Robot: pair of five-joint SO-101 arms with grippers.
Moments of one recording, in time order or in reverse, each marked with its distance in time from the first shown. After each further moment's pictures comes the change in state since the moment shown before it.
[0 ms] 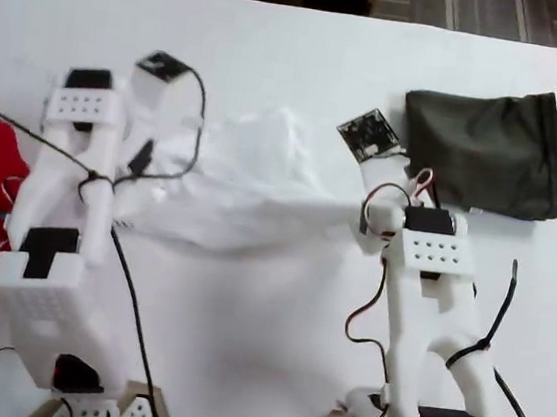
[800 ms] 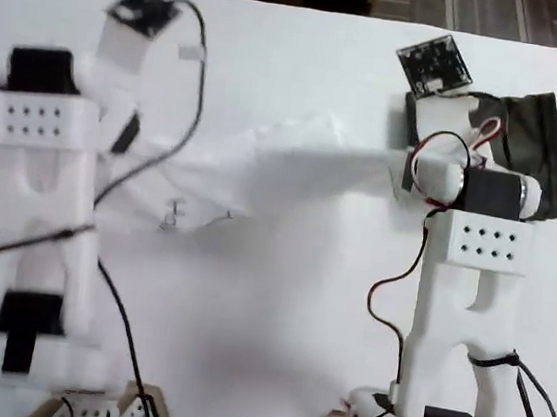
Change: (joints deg) left arm 3.2 -25.5 -3.6 16.9 3.3; right arm 4.1 0.1 -33.8 29.7 -5.2
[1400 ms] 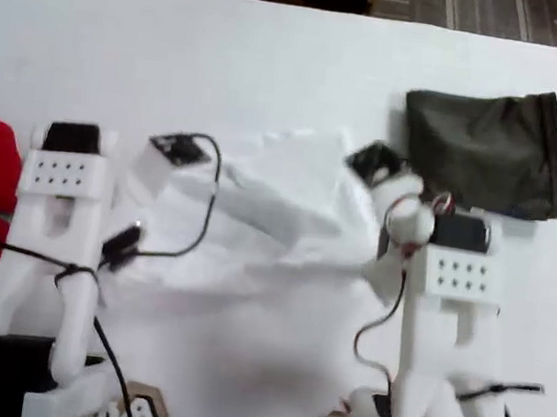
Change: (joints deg) left arm 0.0 -9.6 38.0 0.0 -20.3; right arm -1.0 -12.5 31.1 5.6 14.3
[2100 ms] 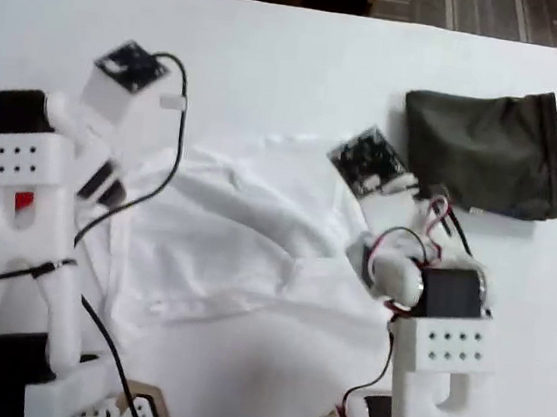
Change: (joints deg) left arm -6.4 3.0 -23.0 -4.7 10.3; right arm -9.7 -12.6 -2.8 -10.0 -12.0
